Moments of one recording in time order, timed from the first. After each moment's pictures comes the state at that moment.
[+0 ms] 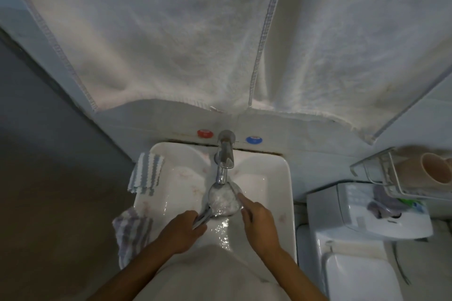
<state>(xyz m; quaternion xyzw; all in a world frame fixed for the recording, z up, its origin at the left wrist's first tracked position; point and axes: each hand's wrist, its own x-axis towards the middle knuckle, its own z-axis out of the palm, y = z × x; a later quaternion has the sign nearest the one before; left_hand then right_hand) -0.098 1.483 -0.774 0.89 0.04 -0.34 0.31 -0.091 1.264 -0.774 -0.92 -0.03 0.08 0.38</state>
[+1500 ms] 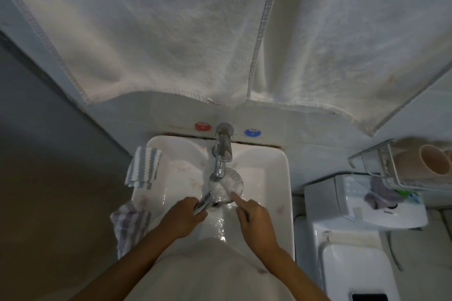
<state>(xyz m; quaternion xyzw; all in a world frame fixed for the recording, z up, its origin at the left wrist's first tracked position) -0.083 1.480 -0.780 0.89 0.04 -0.31 0.33 -0.102 1.267 -0.772 -0.92 -0.05 0.07 0.39</state>
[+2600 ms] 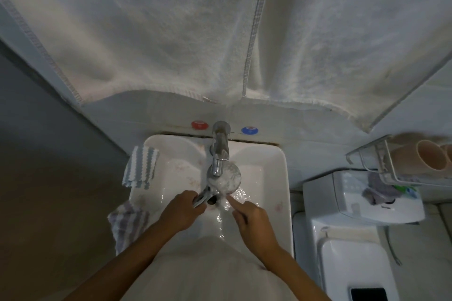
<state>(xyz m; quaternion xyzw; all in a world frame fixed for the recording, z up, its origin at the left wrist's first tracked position) -0.071 1.473 -0.778 0.89 0.06 -0.29 0.35 -0.108 1.263 -0.770 -0.92 -0.08 0.08 0.38</state>
